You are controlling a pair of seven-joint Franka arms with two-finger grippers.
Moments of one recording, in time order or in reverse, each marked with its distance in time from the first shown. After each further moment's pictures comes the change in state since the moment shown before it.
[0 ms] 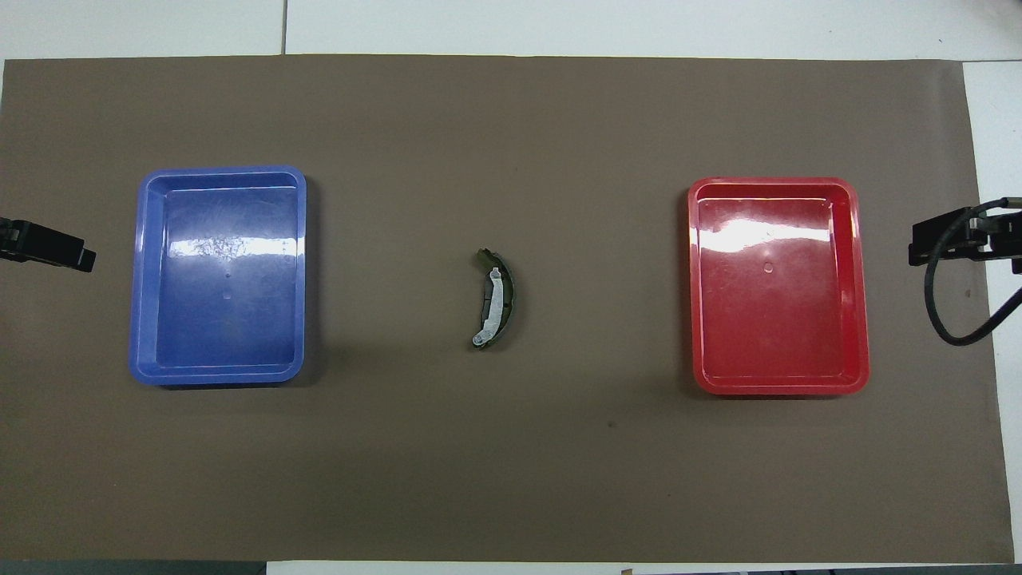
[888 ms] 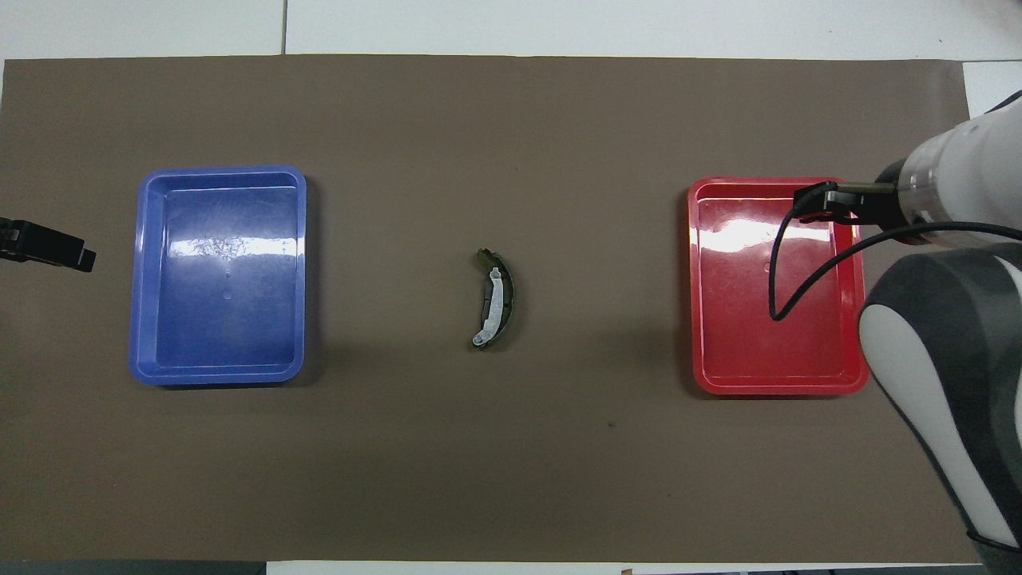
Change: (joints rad) left arm 0.000 0.000 0.000 0.000 0.000 0.000 0.000; right arm -0.011 0.006 0.108 -0.141 -0.046 0.264 0.155
